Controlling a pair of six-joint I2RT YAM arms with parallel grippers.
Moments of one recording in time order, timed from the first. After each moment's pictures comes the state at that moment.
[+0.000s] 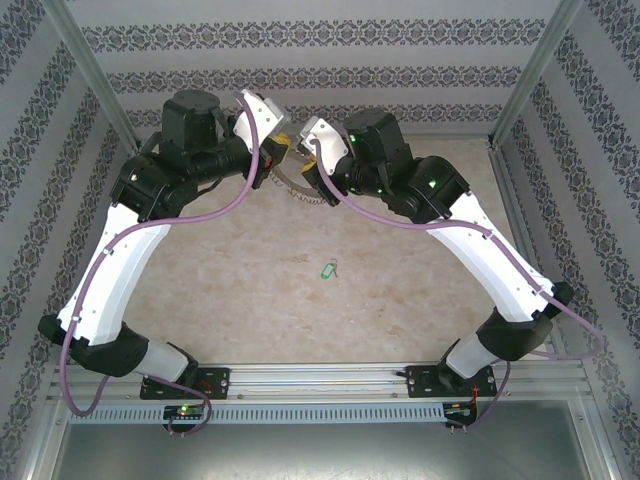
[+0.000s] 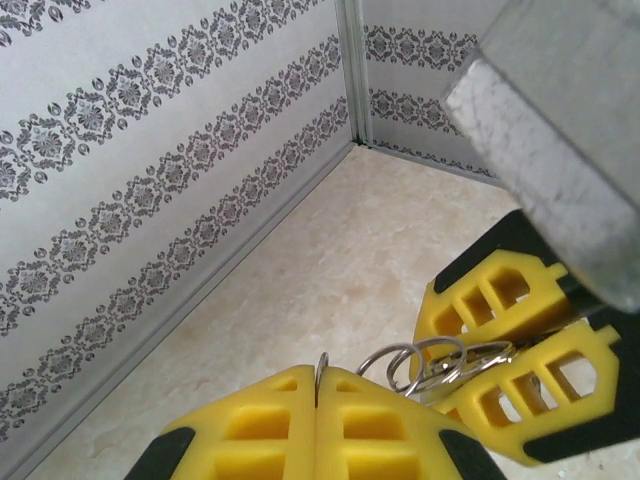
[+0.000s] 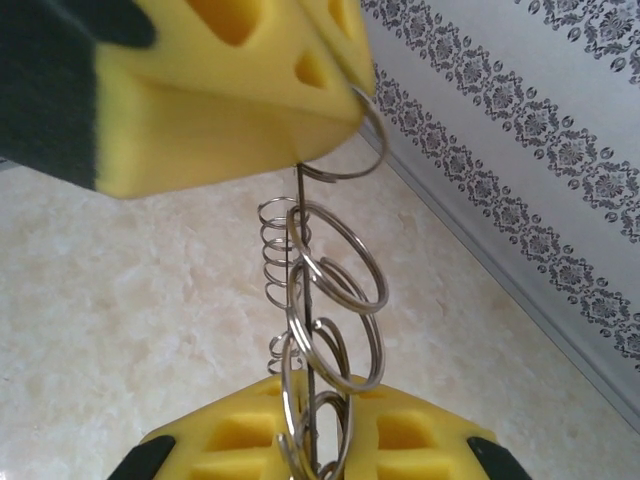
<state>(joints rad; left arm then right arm) -0.50 1.46 1.99 -0.91 0.25 0.30 0.80 1.56 1.99 -0.93 -0.05 -0.23</state>
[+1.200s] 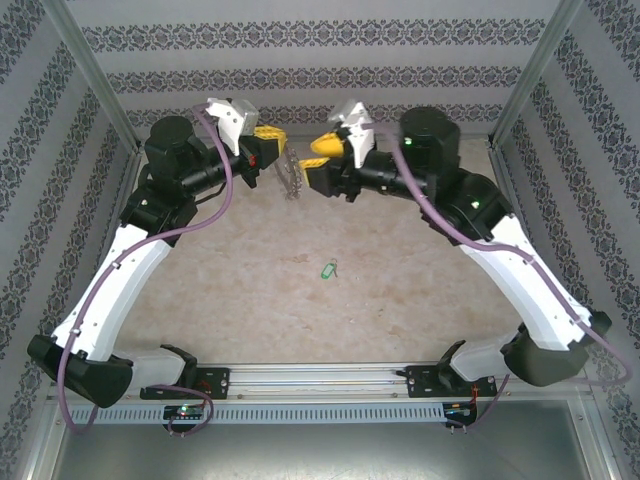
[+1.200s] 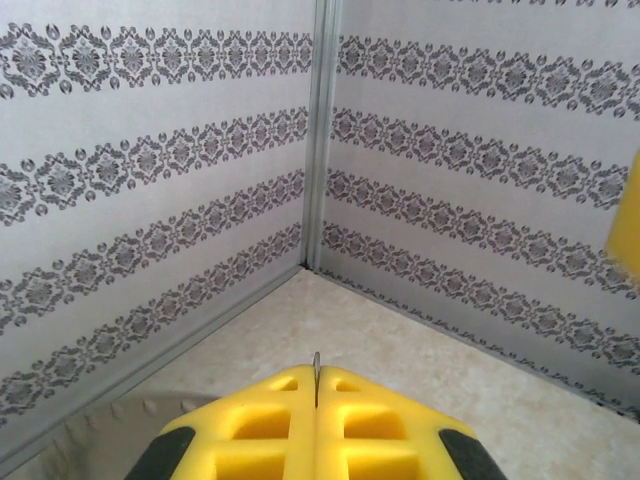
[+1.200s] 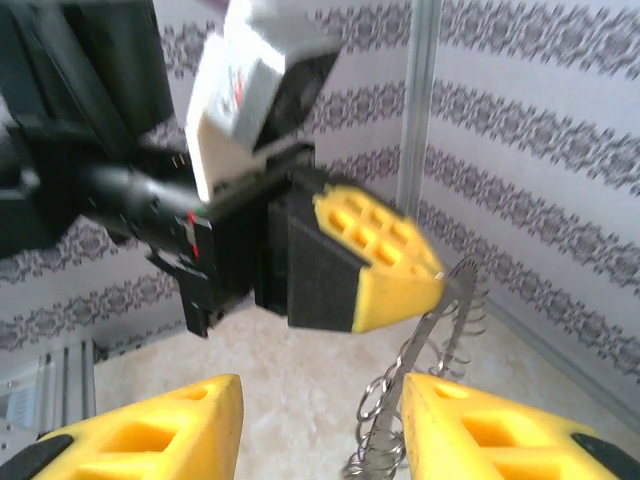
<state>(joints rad) -0.36 1.27 1.47 -0.23 0.54 -0.05 0.72 1.36 1.83 -0.62 -0.37 0.00</state>
